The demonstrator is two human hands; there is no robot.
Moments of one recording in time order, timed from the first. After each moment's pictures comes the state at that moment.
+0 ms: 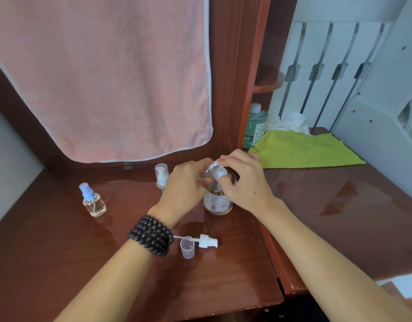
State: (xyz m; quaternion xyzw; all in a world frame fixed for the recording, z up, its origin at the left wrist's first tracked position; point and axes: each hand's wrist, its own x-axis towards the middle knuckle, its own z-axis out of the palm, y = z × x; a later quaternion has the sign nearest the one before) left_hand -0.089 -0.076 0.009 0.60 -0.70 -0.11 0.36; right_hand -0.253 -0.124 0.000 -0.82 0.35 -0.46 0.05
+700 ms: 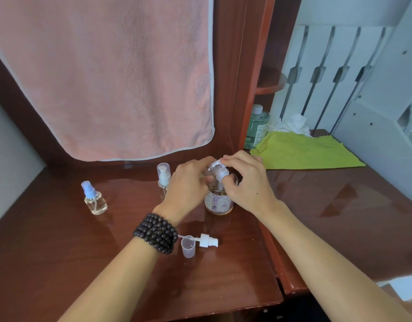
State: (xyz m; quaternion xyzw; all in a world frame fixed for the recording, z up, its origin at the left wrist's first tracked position) left_hand -0.092 -0.079 0.008 0.61 -0.69 -0.10 0.37; right_hand -0.253 -0.120 0.002 -0.81 0.35 -0.47 0.07
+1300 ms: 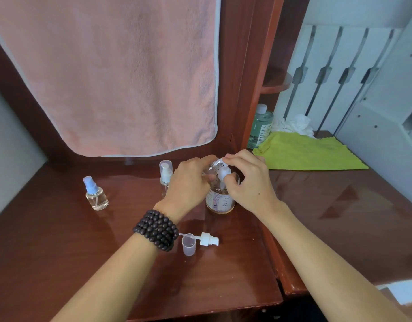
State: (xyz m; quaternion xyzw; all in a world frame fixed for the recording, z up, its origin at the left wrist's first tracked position) left_hand -0.091 -0.078 0.010 0.62 -0.69 -0.10 0.37; right_hand -0.252 -0.119 0.002 -0.81 0.35 -0.47 0.06
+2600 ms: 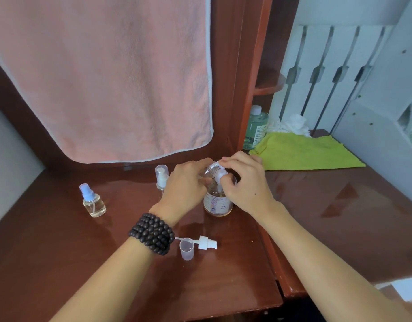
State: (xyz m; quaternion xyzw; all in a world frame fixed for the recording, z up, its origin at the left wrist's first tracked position) left_hand -0.092 -0.077 0.017 0.62 -0.69 -0.12 0.35; right_hand -0.253 -0.125 -0.003 -0.80 0.35 -0.48 0.05
